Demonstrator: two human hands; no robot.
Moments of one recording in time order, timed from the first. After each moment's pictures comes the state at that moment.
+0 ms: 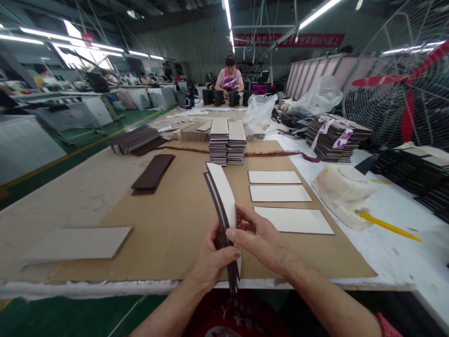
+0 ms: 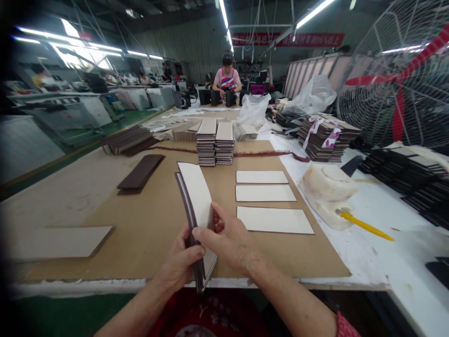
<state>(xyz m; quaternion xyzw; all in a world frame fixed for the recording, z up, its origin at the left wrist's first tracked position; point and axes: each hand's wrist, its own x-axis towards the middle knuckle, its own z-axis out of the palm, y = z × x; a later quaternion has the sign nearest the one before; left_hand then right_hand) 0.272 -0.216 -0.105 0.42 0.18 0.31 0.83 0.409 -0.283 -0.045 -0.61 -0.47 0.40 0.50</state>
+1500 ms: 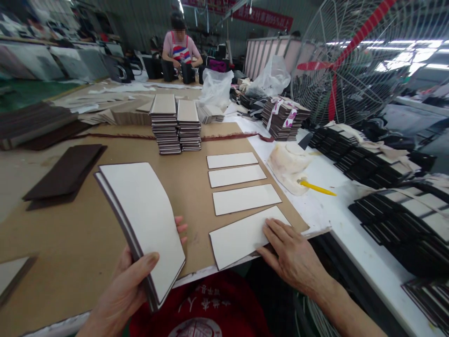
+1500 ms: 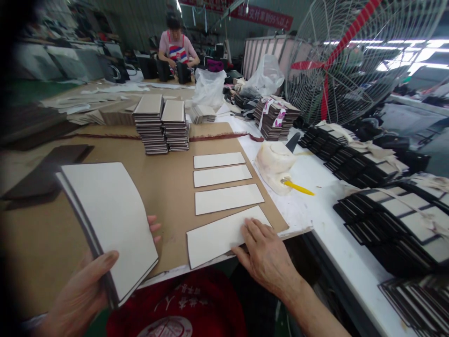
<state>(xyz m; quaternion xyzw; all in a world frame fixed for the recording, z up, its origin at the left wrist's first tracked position) 0.226 -0.200 -0.107 0.40 0.31 0.24 0.82 0.473 -0.449 -0.103 -0.80 -0.59 -0.08 0.09</state>
